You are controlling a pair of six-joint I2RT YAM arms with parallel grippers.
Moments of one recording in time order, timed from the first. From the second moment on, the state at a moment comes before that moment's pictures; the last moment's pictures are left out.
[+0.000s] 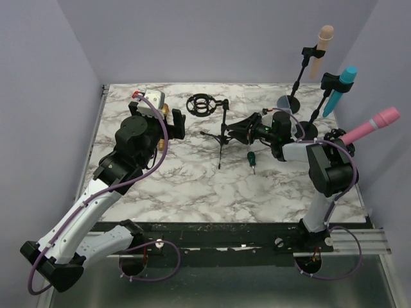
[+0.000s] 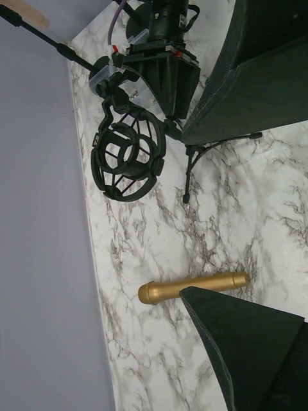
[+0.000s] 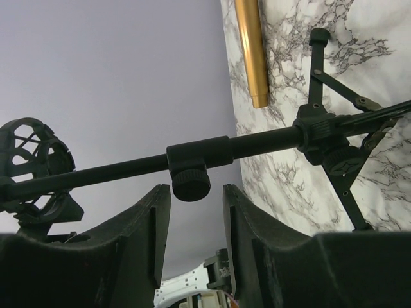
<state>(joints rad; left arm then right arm) -0.62 0.94 1.10 -0.24 -0.32 -0.13 0.25 1.85 0.88 0.75 -0.78 1.44</state>
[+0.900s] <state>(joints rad) -0.62 0.95 1.10 -0.26 -0.32 -0.13 0.25 1.90 0.88 0.87 -0.78 1.49</state>
